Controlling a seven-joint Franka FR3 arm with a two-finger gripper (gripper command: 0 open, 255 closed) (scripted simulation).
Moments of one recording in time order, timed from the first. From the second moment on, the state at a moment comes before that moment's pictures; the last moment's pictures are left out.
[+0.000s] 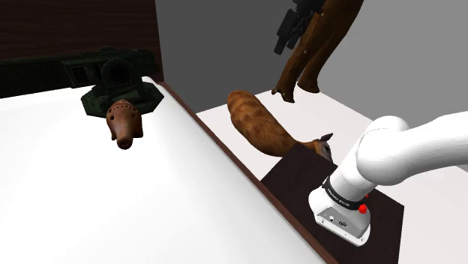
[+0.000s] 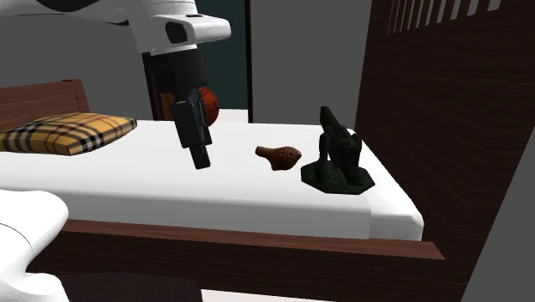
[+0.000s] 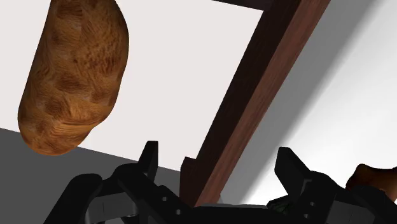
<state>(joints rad) 0.02 -0.74 0.03 -2.26 0.06 1.68 -0.06</state>
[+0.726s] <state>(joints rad) 0.05 -0.62 0.24 -2.26 0.14 1.81 0.21</state>
